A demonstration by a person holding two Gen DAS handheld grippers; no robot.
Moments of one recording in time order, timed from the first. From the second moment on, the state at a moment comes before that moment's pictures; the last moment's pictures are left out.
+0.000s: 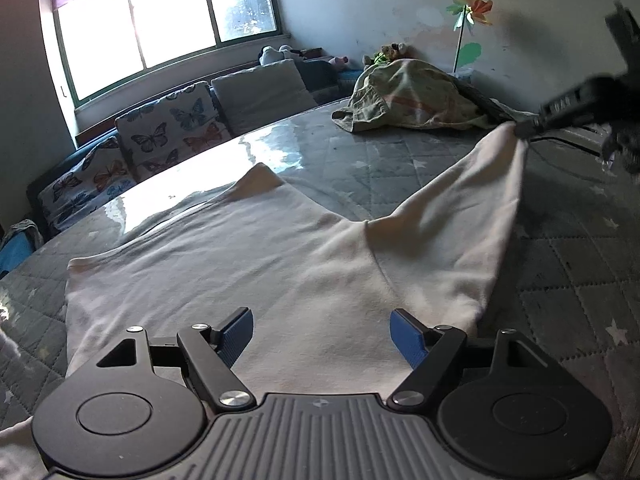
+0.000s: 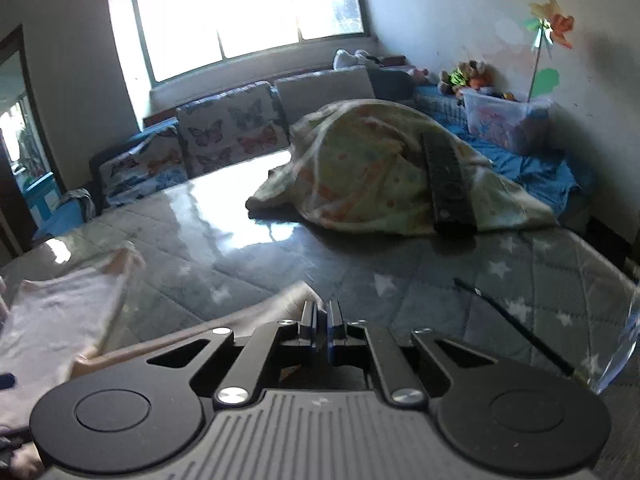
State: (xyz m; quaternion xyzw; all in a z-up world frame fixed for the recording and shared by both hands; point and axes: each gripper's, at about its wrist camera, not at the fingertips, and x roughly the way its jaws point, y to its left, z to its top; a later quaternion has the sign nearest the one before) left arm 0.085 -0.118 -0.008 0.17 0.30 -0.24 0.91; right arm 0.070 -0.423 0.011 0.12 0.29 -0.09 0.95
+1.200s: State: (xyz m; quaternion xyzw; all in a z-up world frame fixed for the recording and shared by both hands) left arm 0.041 0.019 0.013 0.05 0.28 -0.11 0.95; right arm 0.077 -0.127 0.084 -0.12 0.27 0.28 0.91
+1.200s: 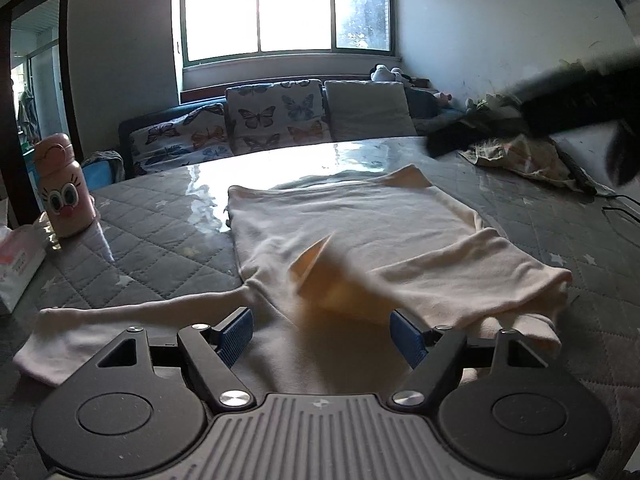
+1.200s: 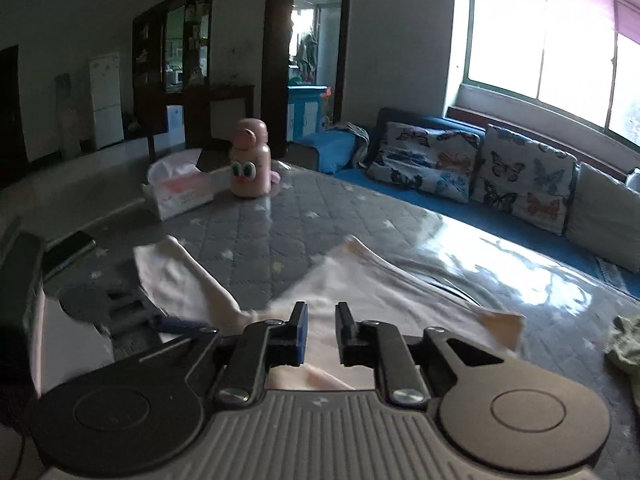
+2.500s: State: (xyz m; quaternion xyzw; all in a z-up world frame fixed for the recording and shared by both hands) left arm 0.083 0.054 0.007 0.02 0.31 -0.03 0.95; right arm 0.117 -0.195 -0.008 -0.14 0.35 0.19 0.91
